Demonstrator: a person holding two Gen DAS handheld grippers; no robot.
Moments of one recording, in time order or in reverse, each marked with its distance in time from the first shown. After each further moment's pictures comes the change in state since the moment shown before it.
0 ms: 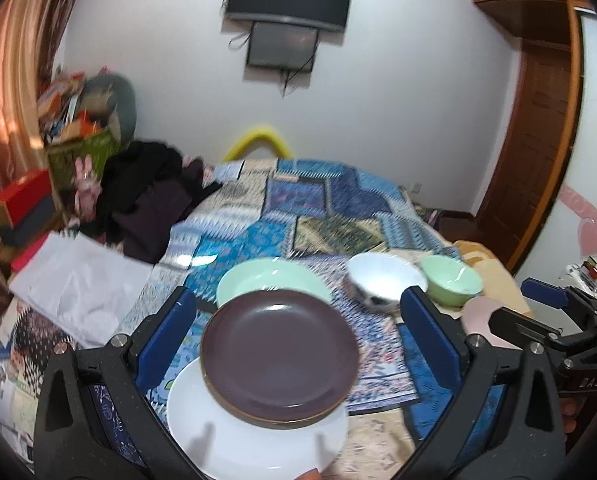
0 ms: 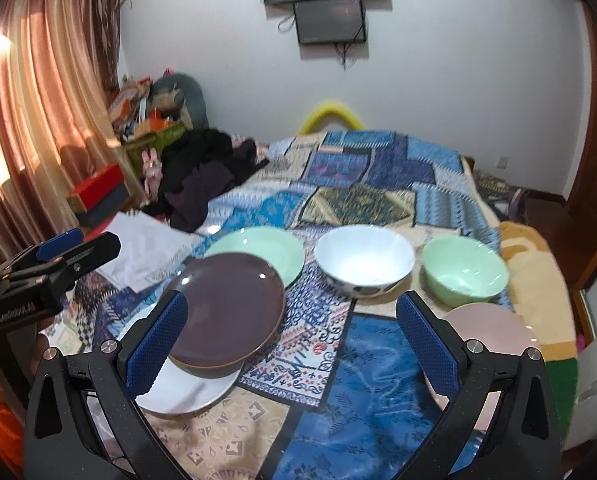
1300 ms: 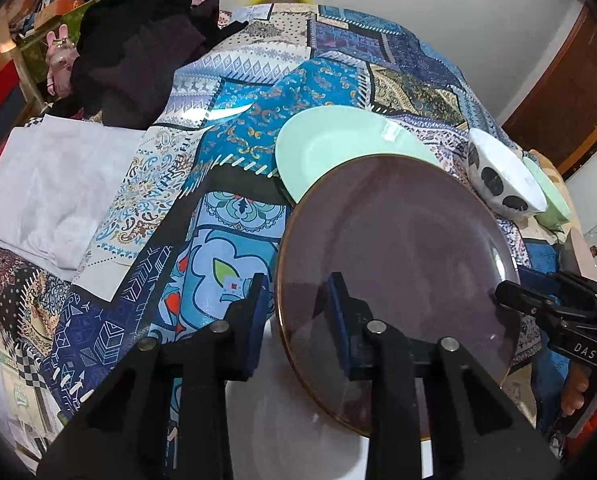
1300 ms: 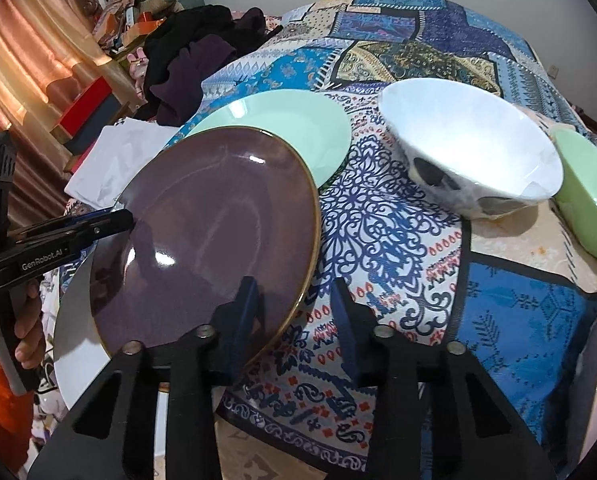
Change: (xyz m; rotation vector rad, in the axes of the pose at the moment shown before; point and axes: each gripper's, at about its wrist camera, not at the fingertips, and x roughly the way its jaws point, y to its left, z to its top) left arm 0.171 0.107 -0.057 -0.058 0.510 -0.006; right arm 0.154 0.002 -0.032 0.044 0.399 0.116
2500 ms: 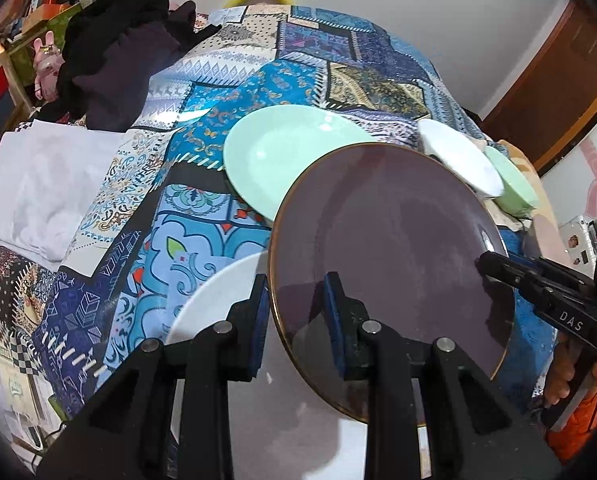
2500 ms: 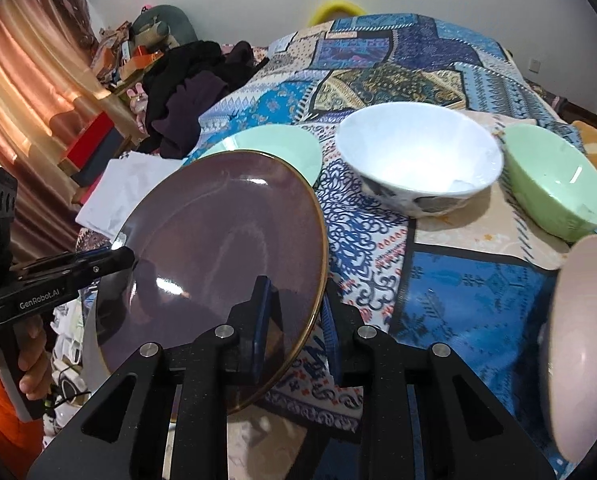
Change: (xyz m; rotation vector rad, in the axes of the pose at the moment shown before) left arm -0.035 -0.044 -0.011 0.017 0.006 -0.061; right arm -0.055 -0.019 -0.016 0.076 -0.102 0.007
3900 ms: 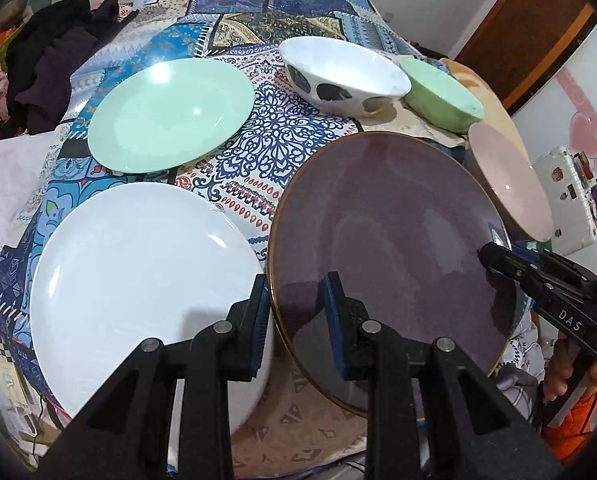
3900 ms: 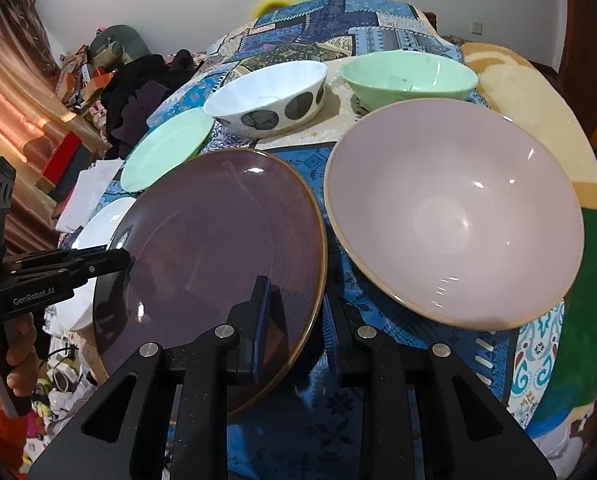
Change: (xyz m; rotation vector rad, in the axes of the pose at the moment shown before) left arm 0.026 -0.135 -0.043 0.139 0.151 -0.023; right arm -0.054 -0.088 -0.072 0.143 0.023 -0.075
